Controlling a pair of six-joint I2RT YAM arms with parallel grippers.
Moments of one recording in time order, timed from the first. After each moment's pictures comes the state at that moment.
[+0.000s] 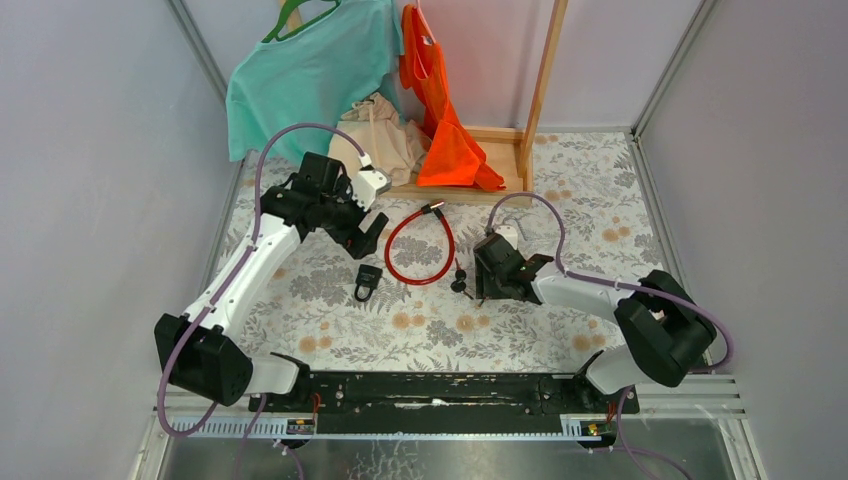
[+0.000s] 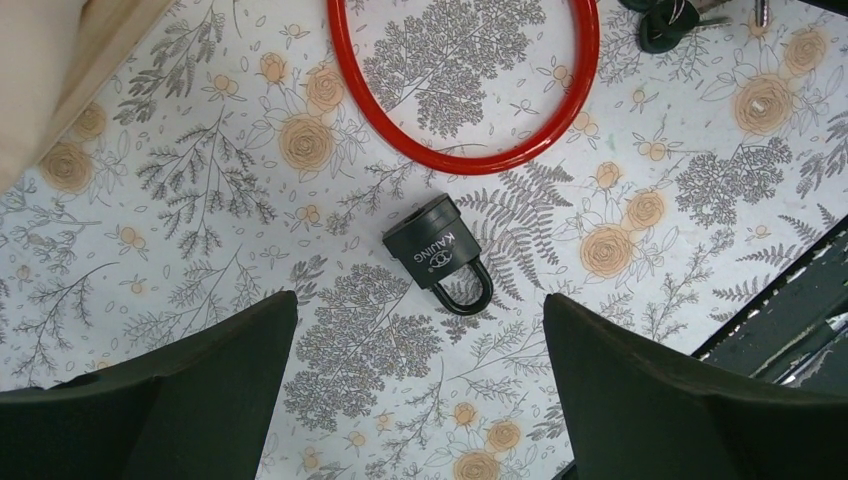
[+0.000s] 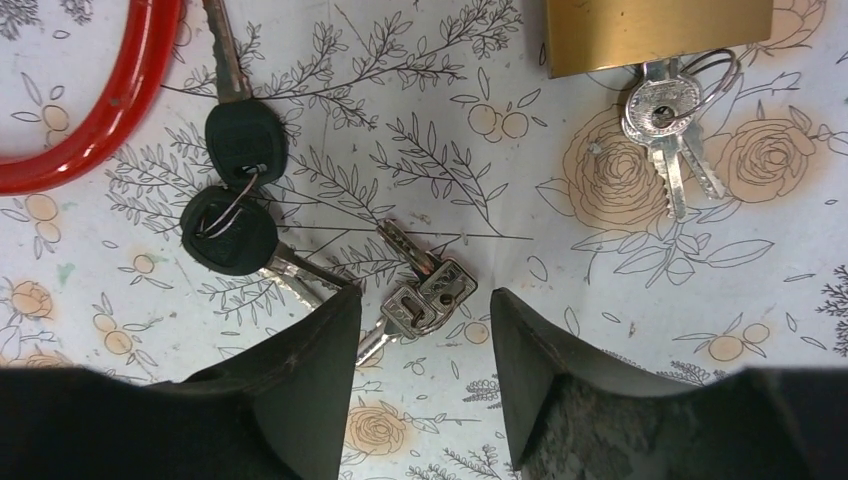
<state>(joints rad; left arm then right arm) -0.31 1.34 1.27 -0.88 0.34 0.43 0.74 1.46 0.72 -0.32 0.24 0.61</state>
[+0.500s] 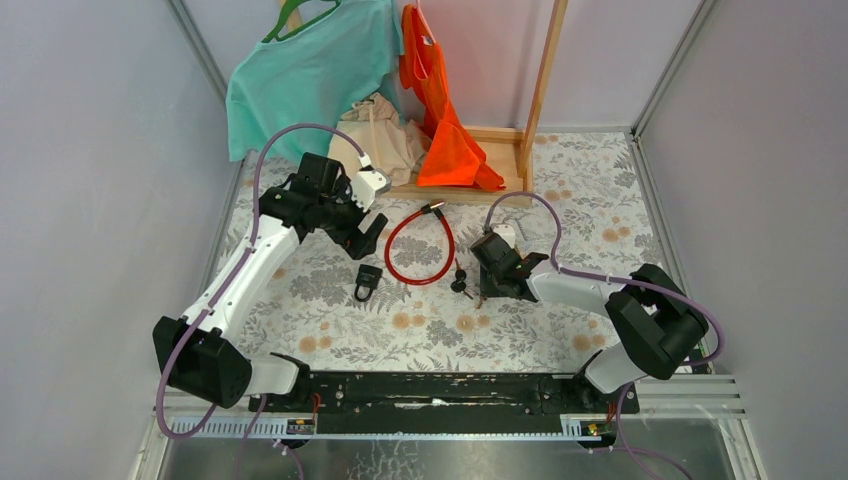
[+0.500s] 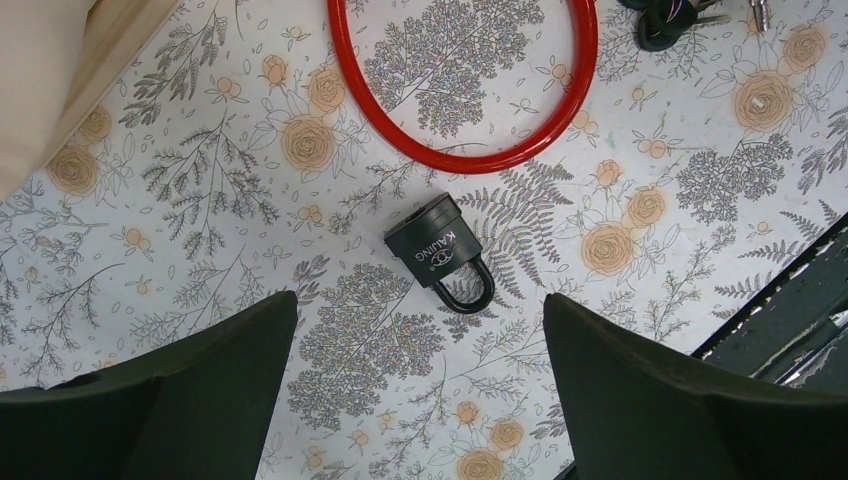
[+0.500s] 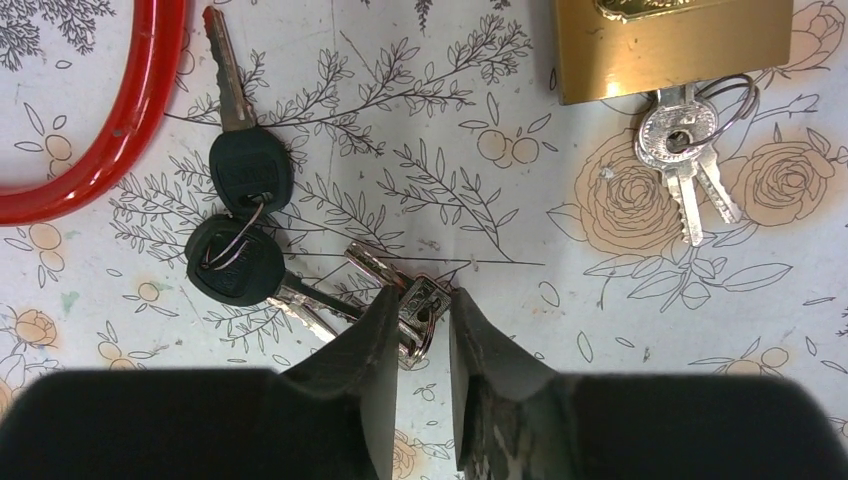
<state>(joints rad) -0.31 1.33 1.27 -0.88 0.34 0.44 0.74 1.52 0.74 -0.28 0.25 0.62</state>
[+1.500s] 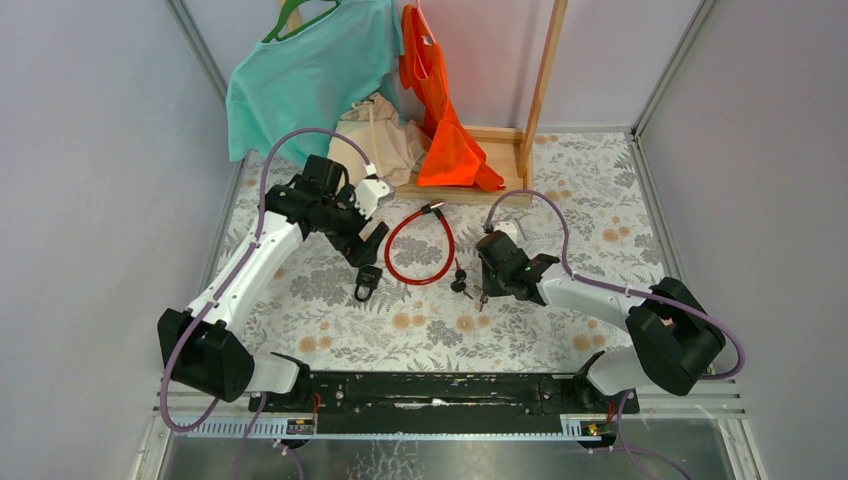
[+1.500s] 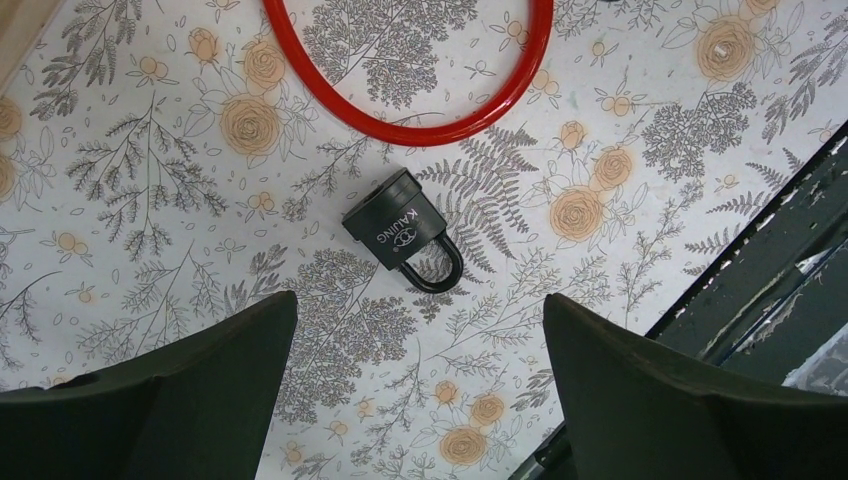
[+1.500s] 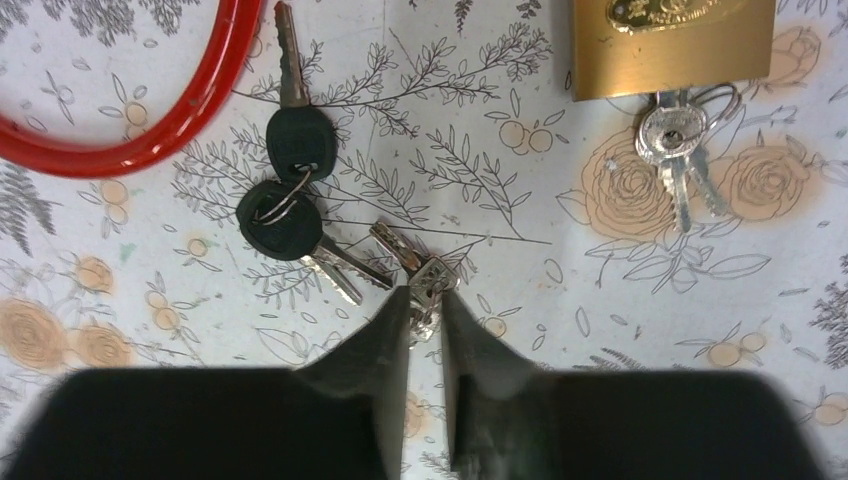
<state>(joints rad) -0.31 1.36 1.27 -0.96 0.40 0.48 0.74 1.42 0.72 -0.31 0.22 0.58</state>
